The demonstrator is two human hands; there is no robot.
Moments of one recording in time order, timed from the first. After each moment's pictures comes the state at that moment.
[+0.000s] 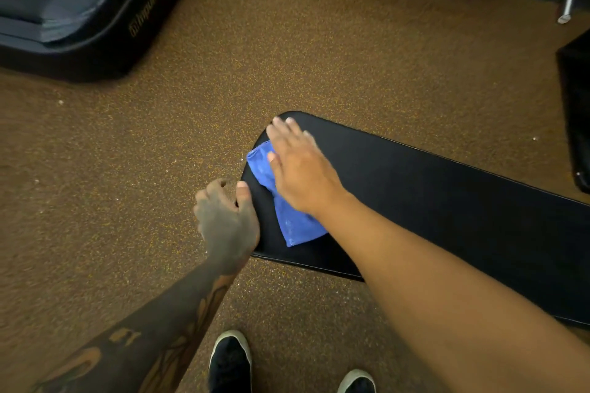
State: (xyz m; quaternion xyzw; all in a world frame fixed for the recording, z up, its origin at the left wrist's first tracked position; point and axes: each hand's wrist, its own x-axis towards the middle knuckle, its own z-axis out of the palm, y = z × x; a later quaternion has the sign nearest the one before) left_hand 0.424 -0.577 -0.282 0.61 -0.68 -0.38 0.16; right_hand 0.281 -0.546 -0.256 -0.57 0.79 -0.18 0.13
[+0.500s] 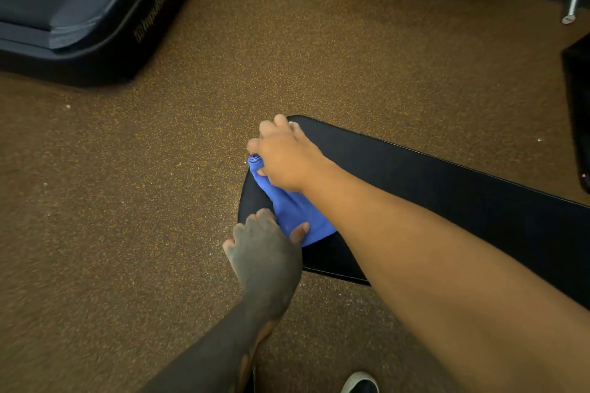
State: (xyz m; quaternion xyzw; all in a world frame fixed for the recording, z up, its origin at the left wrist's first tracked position) left_hand 0.410 -0.518 -0.249 0.58 -0.79 -0.21 -0.03; right_hand 0.274 -0.588 -0.236 -0.66 0.74 -0.03 0.11
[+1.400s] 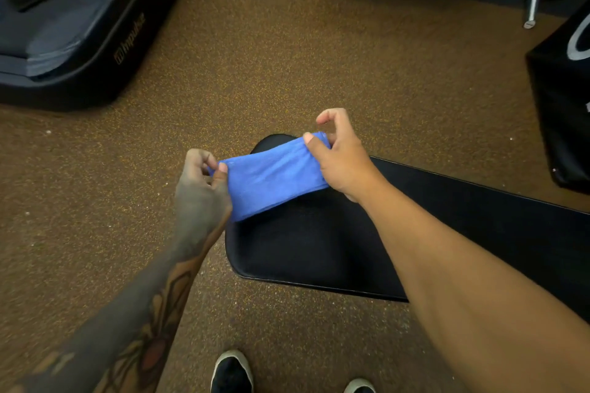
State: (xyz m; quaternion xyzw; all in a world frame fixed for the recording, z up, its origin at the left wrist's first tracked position) left_hand 0.400 -0.629 -0.225 0.48 -0.72 -0.42 0.27; right_hand 0.214 -0.522 -0.210 -0.28 0.77 -0.50 0.29
